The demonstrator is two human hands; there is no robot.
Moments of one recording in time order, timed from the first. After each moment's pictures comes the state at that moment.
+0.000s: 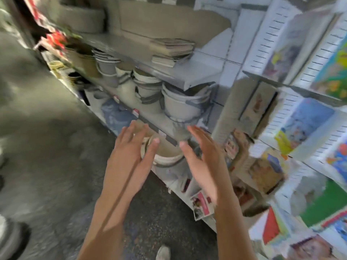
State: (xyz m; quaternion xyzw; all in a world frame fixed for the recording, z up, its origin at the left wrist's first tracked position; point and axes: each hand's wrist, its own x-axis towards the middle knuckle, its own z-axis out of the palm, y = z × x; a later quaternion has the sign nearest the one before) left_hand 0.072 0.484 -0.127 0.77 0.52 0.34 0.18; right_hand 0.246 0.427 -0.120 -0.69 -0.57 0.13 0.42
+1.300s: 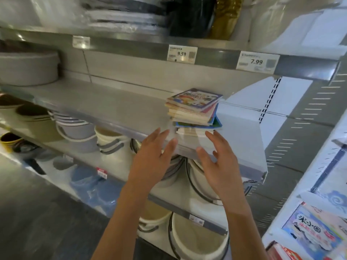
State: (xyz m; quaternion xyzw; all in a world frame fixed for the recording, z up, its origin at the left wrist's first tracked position) left_hand 0.082 1.117 -0.067 0.86 0.32 0.27 0.30; right_hand 0.203 0.988 -0.072 -0.76 -0.39 0.00 0.52
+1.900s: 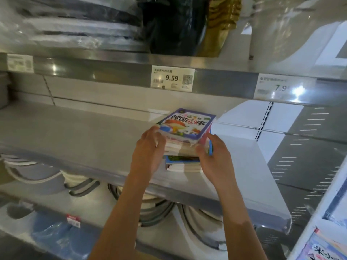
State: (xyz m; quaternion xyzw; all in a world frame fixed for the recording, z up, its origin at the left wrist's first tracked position) left_hand 0.239 1.281 -0.074 0.83 0.32 0.31 0.34; right_hand 0.324 1.117 -0.059 -0.81 -0.31 -0.03 0.50
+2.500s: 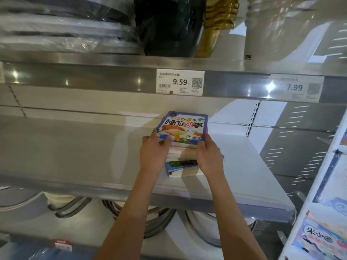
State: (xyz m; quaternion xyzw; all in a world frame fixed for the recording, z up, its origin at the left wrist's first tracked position) left_hand 0.289 1.320 -0.091 0.83 0.30 0.31 0.35; right_hand 0.346 1.175 -0.077 -0.85 -0.18 -0.01 0.50
